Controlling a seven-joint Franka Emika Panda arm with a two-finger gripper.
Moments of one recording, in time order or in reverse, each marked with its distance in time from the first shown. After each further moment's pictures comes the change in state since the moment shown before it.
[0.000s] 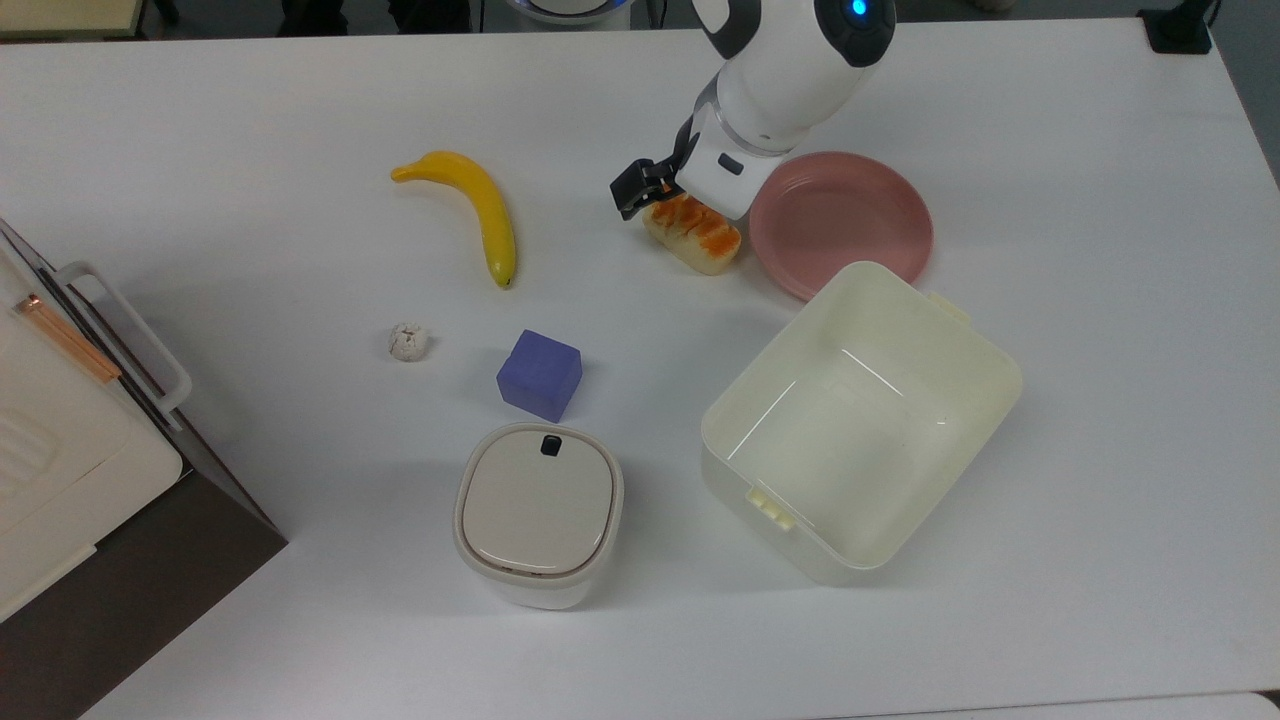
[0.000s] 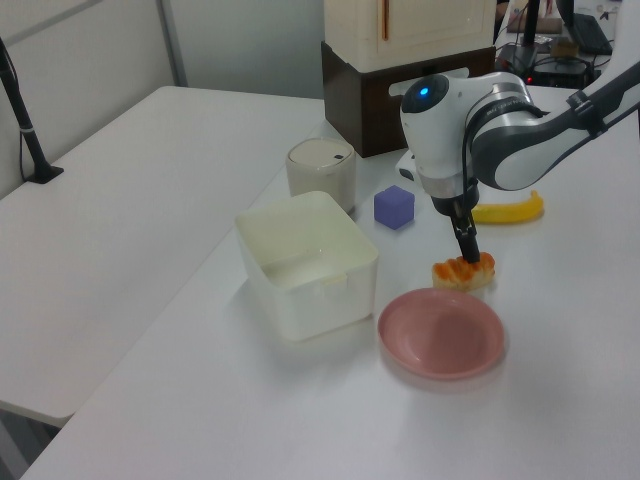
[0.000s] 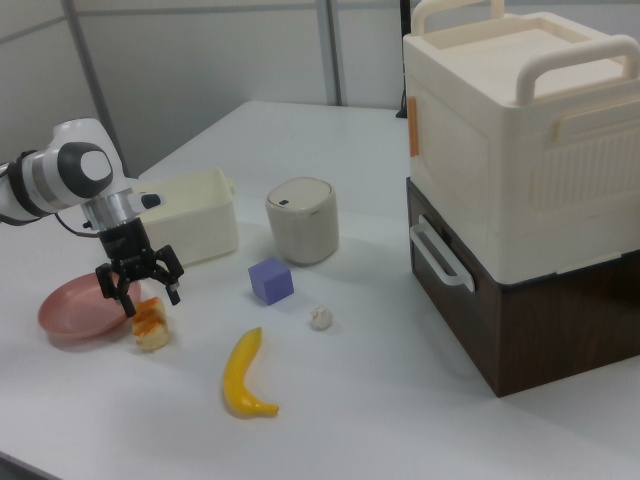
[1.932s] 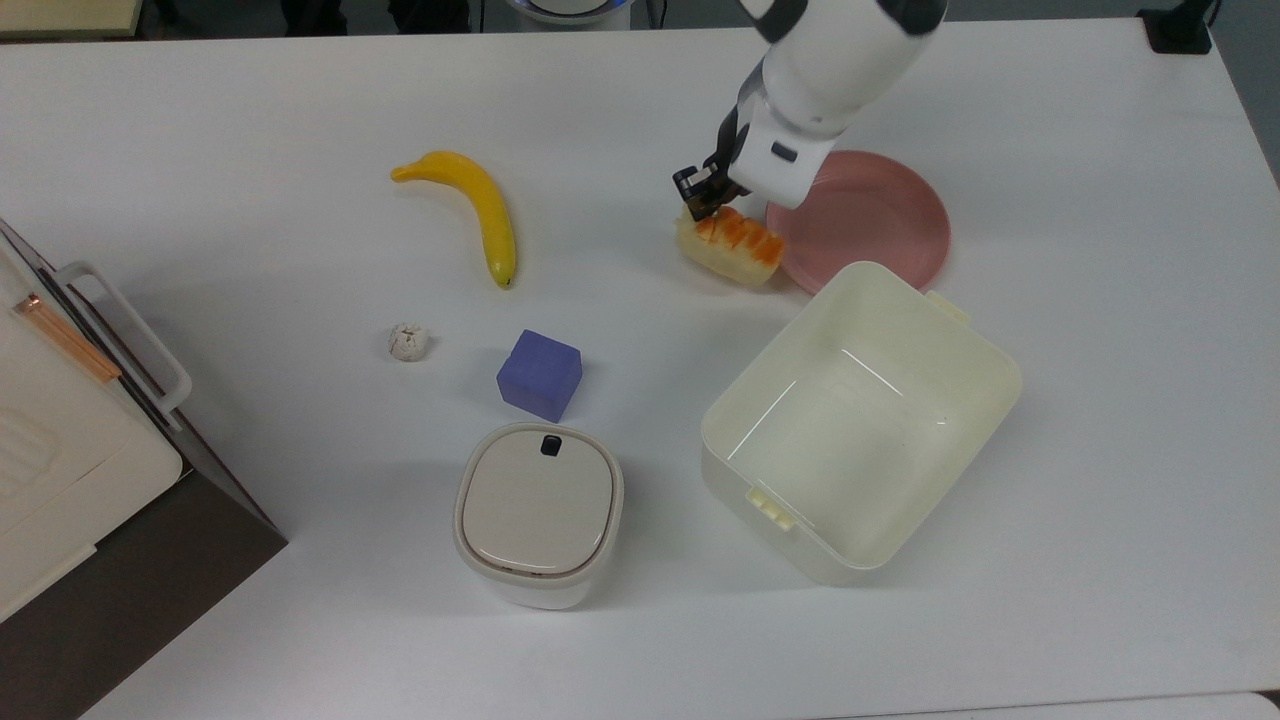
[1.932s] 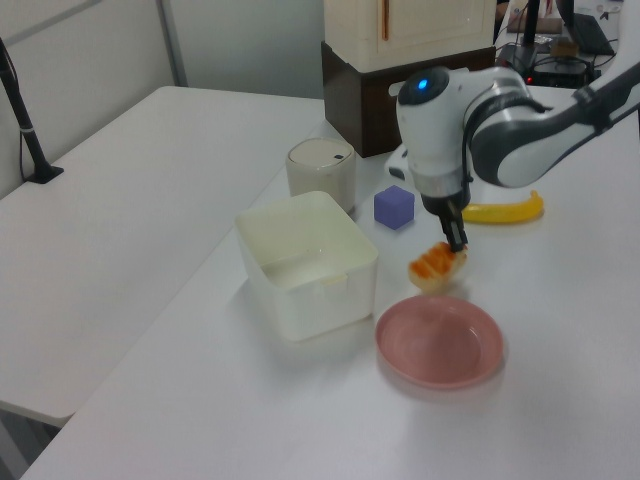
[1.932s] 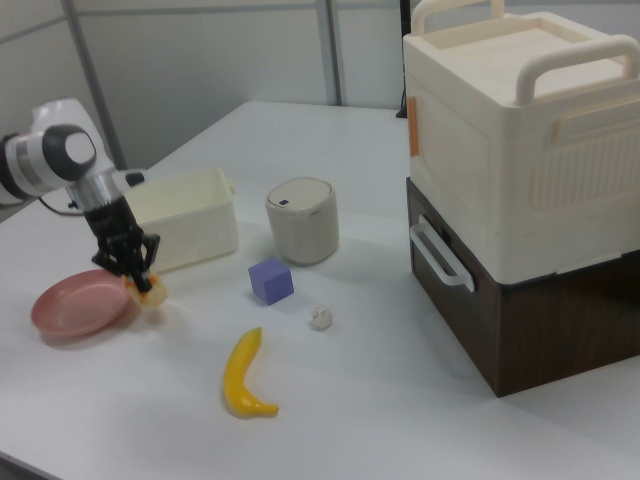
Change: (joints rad) arm -0.033 -0.012 0.081 0.063 0.000 0.024 -0.032
